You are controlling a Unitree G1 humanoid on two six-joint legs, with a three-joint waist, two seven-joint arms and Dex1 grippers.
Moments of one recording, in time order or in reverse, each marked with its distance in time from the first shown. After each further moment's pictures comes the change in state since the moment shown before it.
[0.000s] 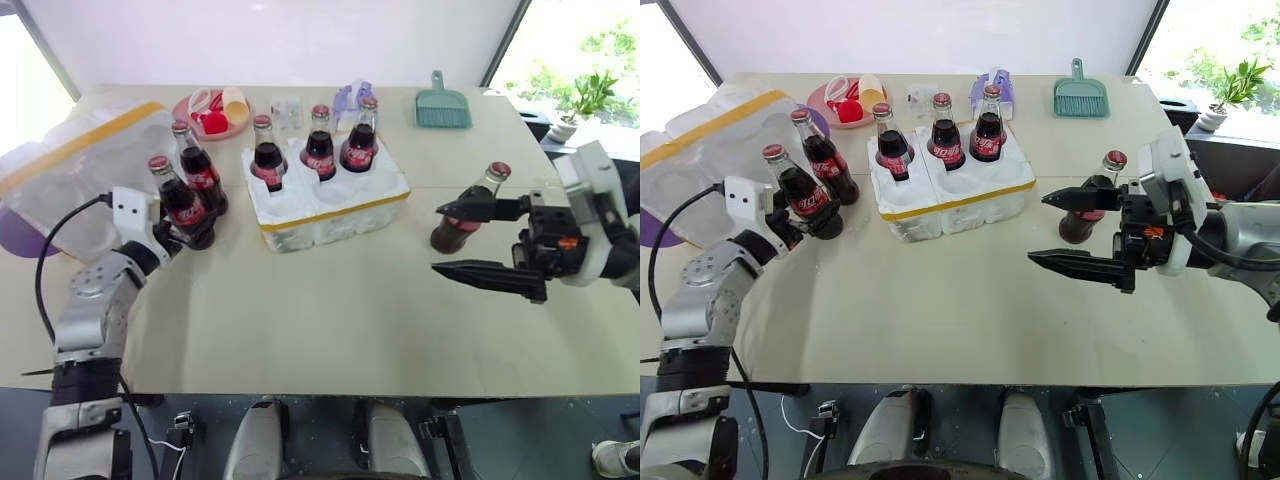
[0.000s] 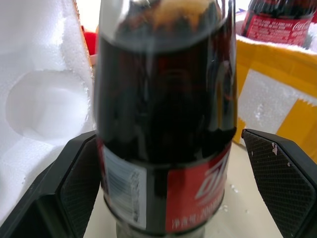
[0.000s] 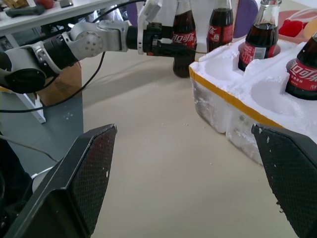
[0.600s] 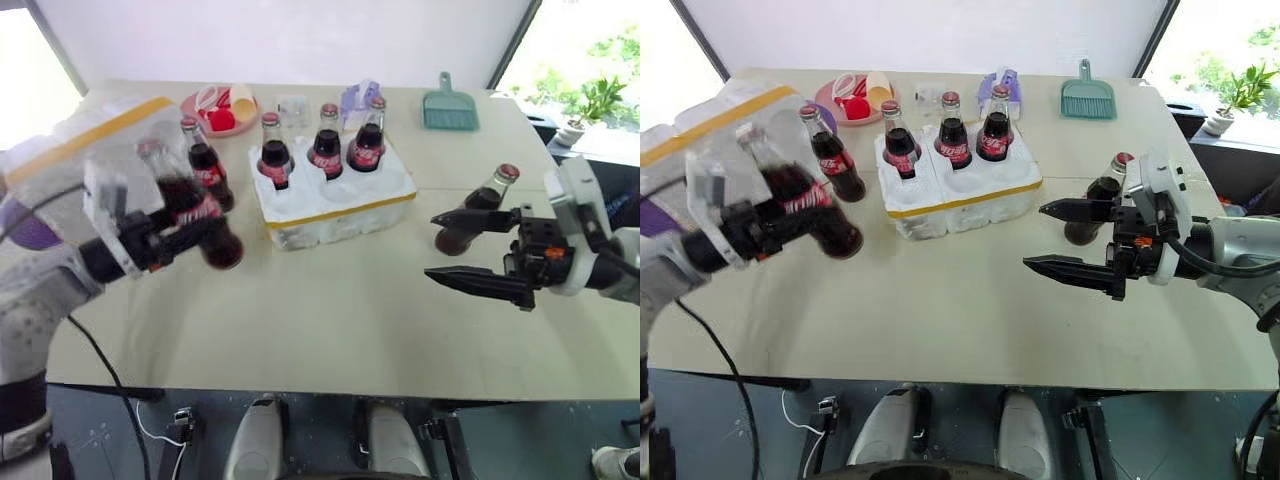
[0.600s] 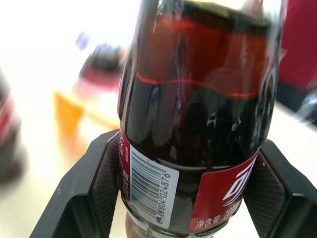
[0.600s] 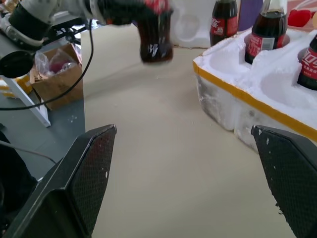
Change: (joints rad) left arm -0.108 0.229 0.148 -0.412 -0.662 0.600 -0.123; right arm 0.061 0.027 0.001 -0.026 0.025 -0.007 -0.063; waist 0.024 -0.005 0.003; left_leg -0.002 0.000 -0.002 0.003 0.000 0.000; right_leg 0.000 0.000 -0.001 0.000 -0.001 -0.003
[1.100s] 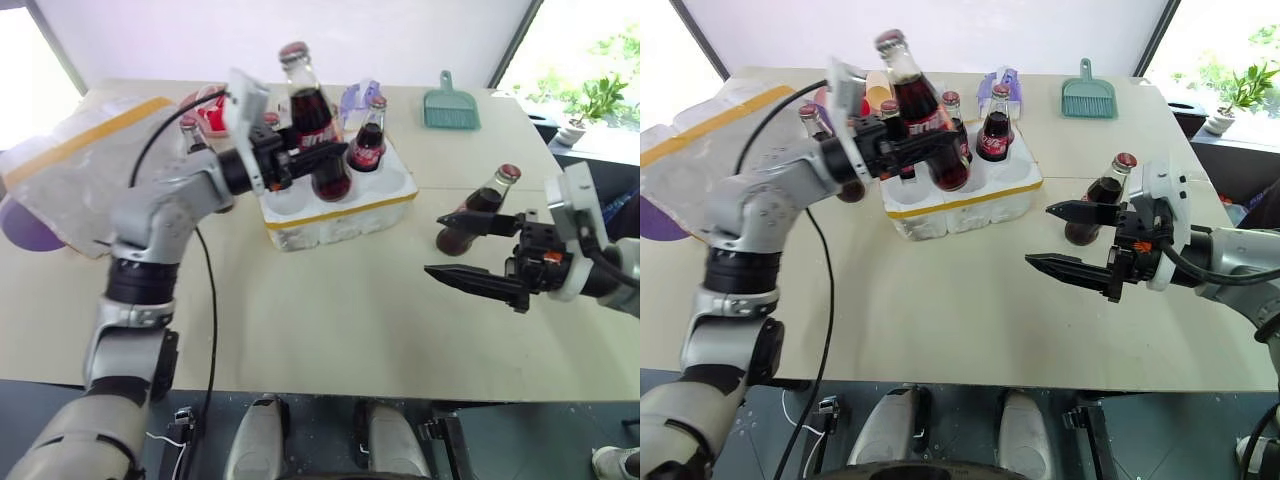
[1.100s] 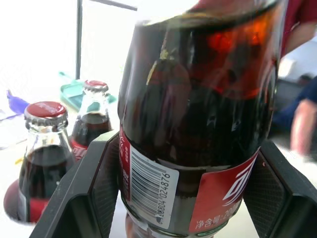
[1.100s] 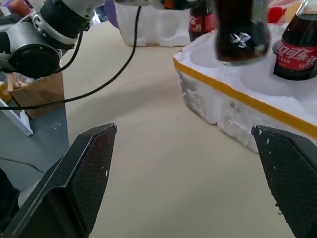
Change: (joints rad) left arm -0.519 -0.405 -0.478 0.548 0.472 -0.324 -0.019; right arm 0.091 0.035 -0.047 -0.047 0.010 -0.002 -0.099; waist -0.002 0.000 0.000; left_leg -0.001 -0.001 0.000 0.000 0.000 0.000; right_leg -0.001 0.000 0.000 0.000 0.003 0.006
